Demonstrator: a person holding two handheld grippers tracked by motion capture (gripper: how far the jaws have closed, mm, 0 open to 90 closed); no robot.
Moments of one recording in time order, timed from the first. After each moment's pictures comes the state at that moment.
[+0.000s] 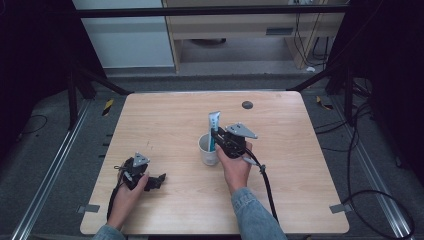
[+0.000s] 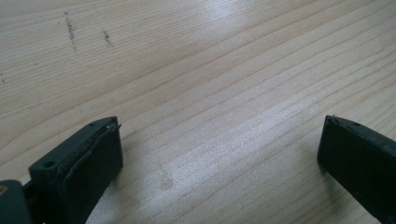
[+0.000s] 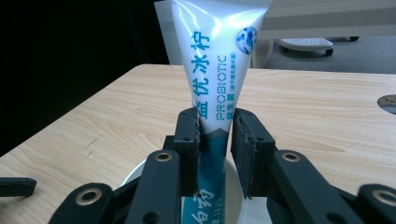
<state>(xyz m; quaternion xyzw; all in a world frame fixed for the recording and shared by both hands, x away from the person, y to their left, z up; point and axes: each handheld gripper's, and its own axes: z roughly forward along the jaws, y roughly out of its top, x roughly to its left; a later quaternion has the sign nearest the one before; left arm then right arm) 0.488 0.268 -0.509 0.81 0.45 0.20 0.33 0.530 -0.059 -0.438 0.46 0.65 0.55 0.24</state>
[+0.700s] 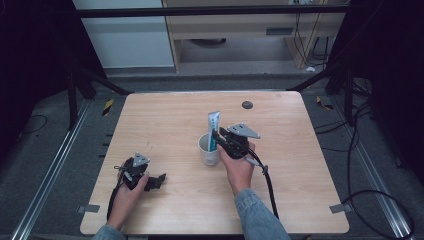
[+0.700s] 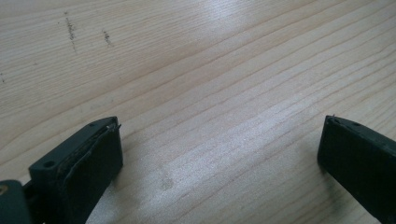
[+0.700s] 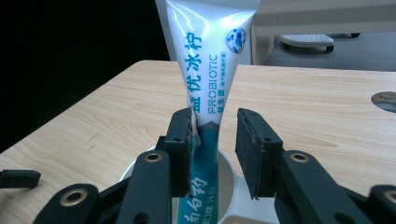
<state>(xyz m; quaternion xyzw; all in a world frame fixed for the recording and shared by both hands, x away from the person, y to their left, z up) 0.488 0.268 -0.509 0.81 0.45 0.20 0.33 0.525 -0.066 -0.433 0.46 0.66 0.54 0.23</state>
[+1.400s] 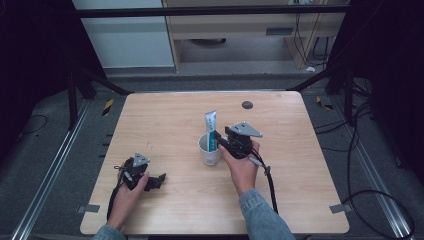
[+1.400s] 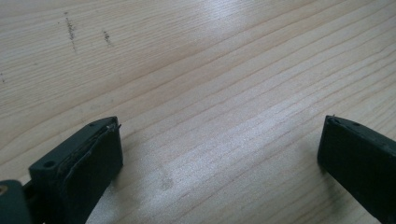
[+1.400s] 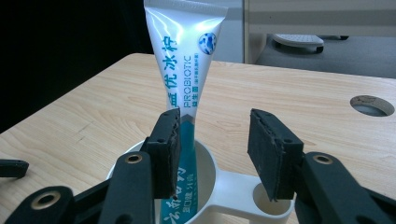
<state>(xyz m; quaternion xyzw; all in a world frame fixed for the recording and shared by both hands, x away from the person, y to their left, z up) 0.488 0.268 -0.509 0.81 0.45 0.20 0.33 0.522 -0.074 -0.424 0.46 0.68 0.52 0.25</state>
